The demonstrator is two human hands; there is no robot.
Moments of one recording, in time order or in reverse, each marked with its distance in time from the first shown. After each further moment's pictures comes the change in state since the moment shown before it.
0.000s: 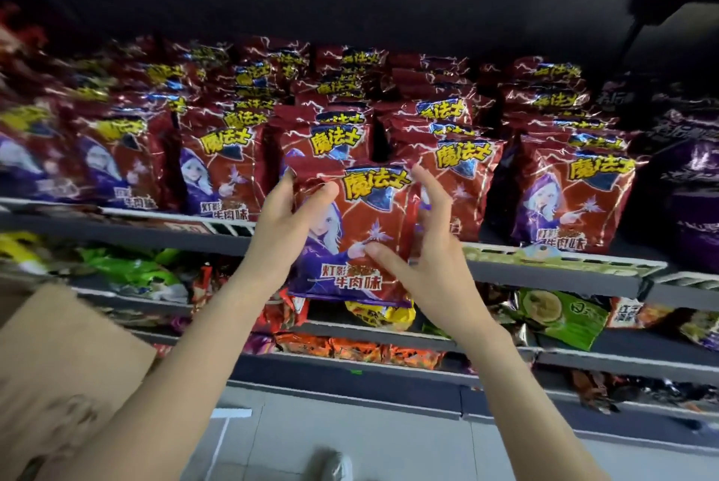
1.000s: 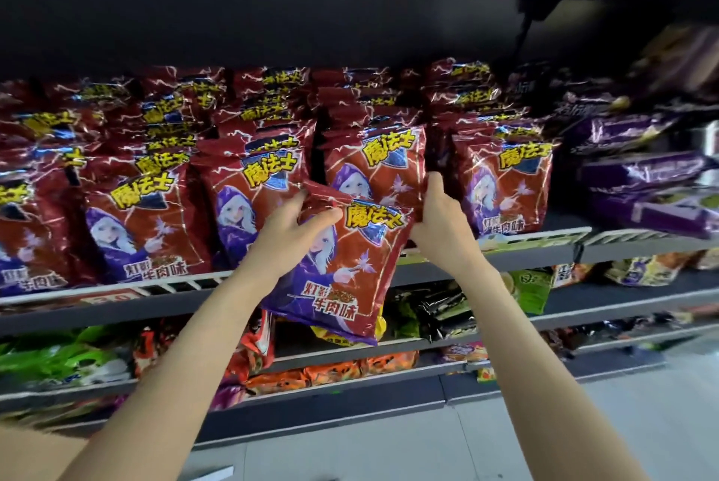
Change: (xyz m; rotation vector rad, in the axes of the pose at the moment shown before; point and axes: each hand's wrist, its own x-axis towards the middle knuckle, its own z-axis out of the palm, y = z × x) left_hand 0.057 -0.023 0.025 0.285 -0.320 -0.041; right_hand 0.051 0.058 -0.043 -0.422 0.207 0.293
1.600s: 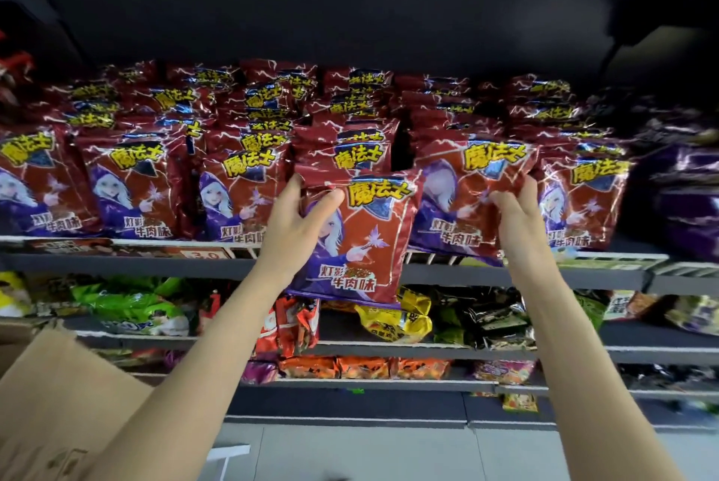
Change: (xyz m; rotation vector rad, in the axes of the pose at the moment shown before) left_hand -0.054 -0.001 -0.056 -0.125 0.323 0.157; right_hand -0.018 -0.038 -0.006 0.701 0.117 0.191
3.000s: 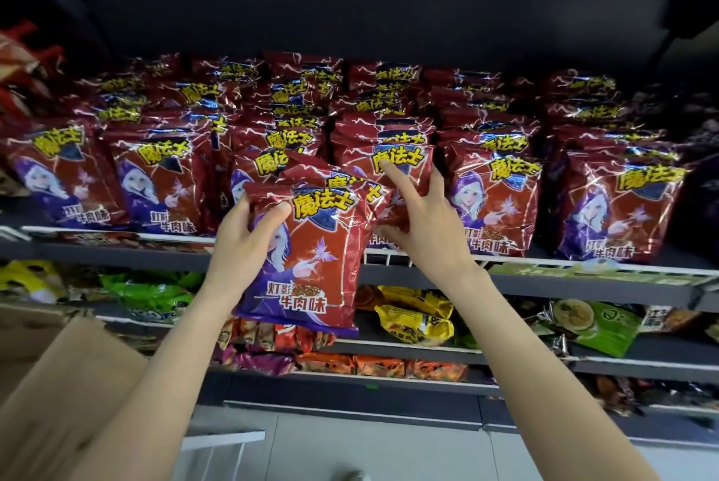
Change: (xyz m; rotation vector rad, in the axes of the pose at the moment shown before) left_hand -0.008 -0.022 -0.067 0.118 0.147 -0.132; right_hand 0.003 0.025 0.101 -1.012 -0.245 -0.508
